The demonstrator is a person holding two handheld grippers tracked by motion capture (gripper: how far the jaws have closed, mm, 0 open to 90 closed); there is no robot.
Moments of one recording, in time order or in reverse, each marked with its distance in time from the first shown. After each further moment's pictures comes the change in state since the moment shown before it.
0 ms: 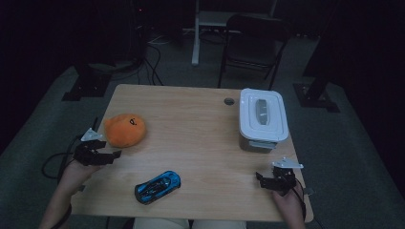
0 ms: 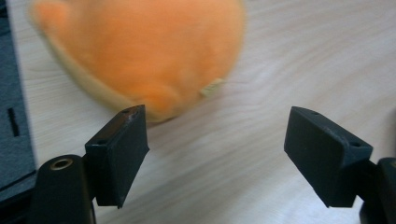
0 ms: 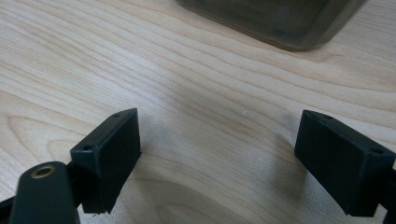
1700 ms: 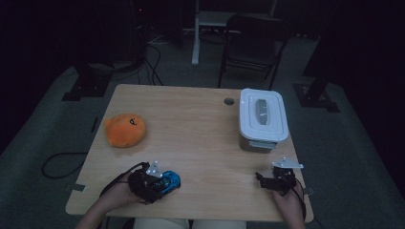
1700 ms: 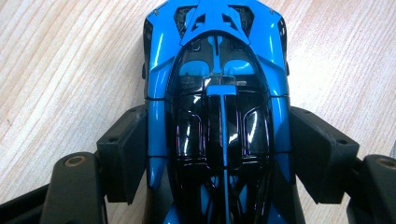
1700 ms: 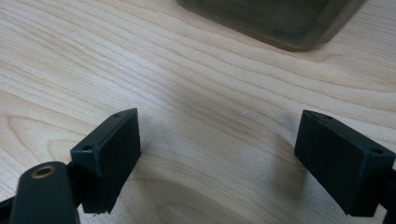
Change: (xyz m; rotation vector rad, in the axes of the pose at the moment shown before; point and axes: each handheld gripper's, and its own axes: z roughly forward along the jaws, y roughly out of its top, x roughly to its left) left arm -0.162 -0.012 0.054 0.304 -0.331 0.487; right arm 0.000 0.000 0.000 -0.001 0.000 0.000
